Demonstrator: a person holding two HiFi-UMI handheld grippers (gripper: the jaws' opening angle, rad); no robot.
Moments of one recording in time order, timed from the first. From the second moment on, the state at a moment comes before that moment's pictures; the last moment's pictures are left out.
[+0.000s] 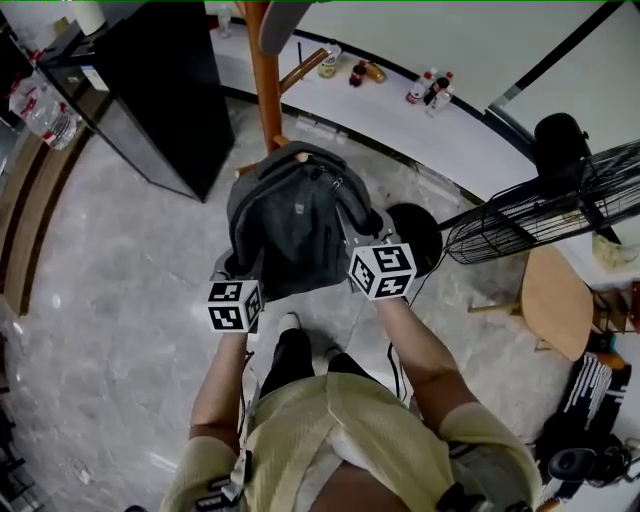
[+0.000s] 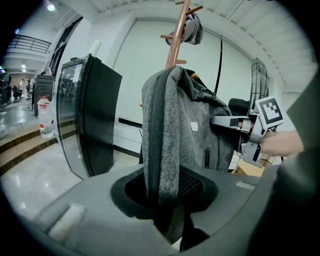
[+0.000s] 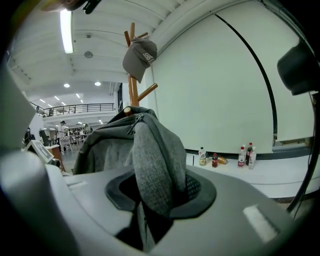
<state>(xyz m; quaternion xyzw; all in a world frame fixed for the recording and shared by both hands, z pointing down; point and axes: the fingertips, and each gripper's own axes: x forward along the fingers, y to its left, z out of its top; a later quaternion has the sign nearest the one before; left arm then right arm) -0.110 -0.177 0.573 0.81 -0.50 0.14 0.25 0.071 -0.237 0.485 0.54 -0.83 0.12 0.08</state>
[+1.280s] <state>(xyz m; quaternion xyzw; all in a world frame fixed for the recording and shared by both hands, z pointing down) -0.126 -0.229 0.600 0.81 -0.50 0.17 0.25 0.075 -0.274 0.496 0.56 -0.81 0.09 0.14</state>
